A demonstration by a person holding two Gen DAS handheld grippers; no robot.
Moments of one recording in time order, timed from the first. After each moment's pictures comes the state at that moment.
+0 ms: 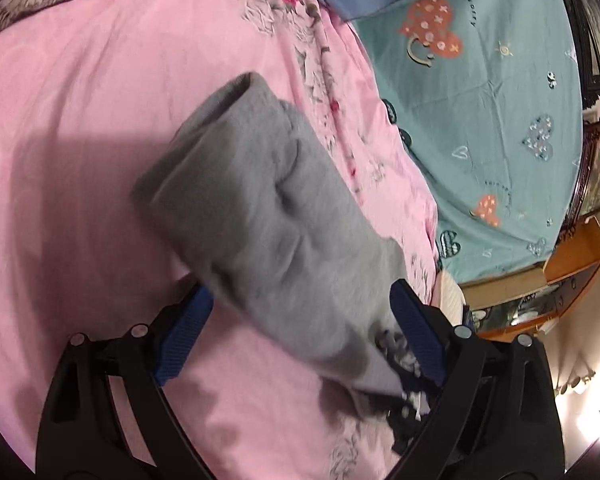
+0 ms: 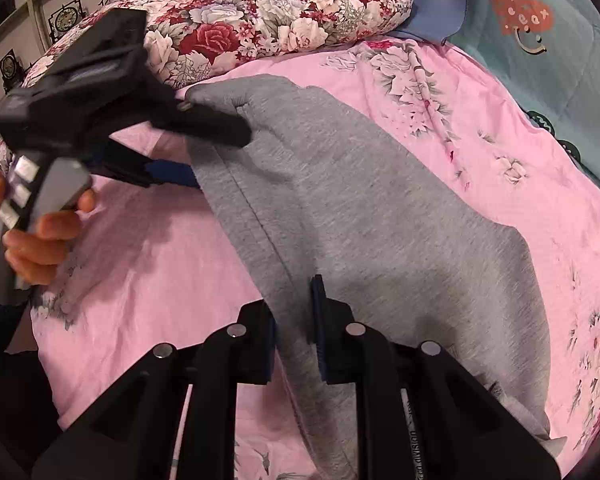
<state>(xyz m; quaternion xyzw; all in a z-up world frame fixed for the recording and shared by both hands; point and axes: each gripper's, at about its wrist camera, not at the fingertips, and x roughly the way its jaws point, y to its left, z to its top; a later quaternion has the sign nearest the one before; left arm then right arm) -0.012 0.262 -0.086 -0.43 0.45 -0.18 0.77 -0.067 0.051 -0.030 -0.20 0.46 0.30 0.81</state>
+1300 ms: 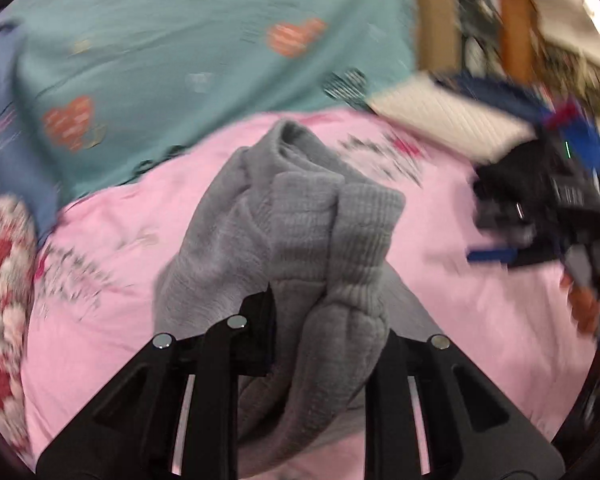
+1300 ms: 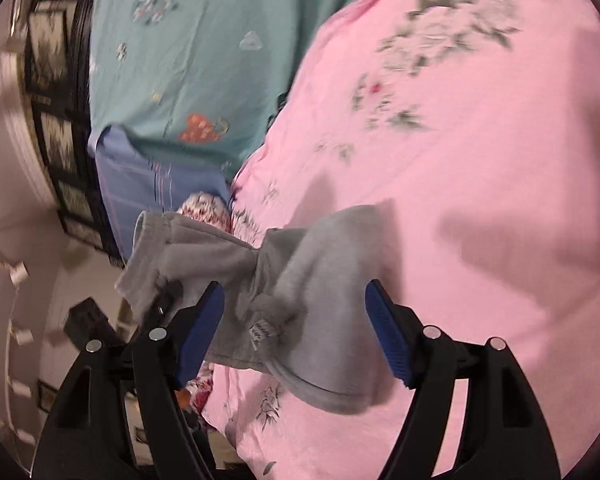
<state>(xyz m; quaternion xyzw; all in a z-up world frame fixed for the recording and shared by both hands) -0.115 -0.092 0.042 0.21 0.30 -0.33 0.87 -0.205 -0.353 -0.043 0.49 0.34 0.15 0.79</state>
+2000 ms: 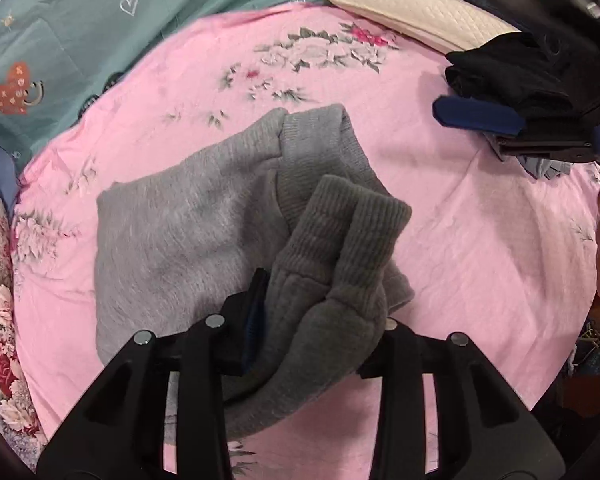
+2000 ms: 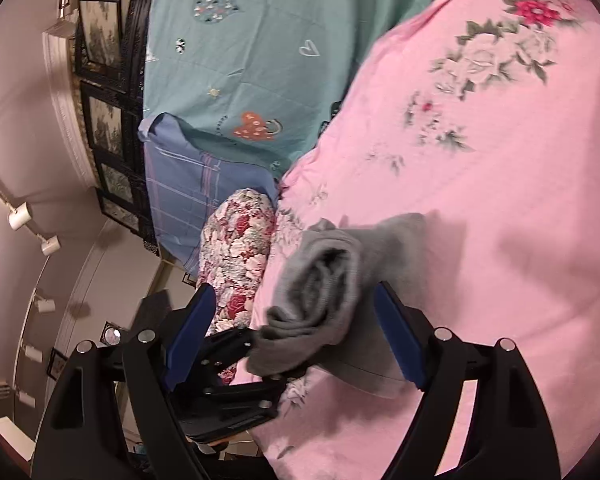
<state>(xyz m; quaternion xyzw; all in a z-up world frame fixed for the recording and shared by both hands) -0.130 -0.141 0.007 0.25 0.45 -0.32 0.79 -0.207 -0.339 0.007 0.45 0.29 0.24 0.81</state>
